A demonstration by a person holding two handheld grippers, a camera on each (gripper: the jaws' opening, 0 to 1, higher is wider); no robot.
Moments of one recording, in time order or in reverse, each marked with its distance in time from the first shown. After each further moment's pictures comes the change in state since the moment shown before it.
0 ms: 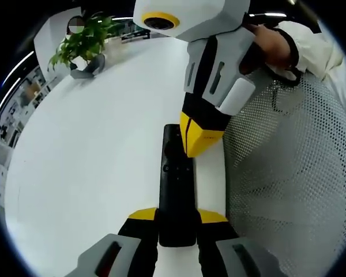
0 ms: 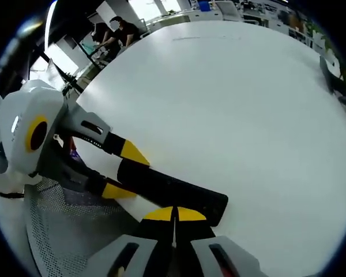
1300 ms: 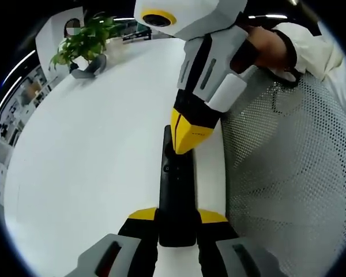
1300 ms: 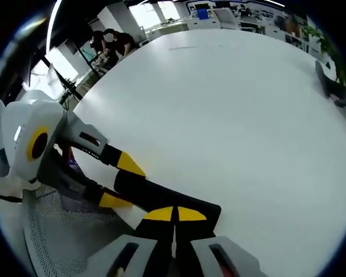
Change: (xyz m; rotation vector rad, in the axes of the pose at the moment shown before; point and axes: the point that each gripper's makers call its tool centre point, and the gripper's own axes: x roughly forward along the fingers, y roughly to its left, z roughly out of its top) left arm 0.000 0.001 0.000 -0.008 -0.011 0.000; right arm 0.000 -0.006 0.013 -0.013 -0.070 -0.027
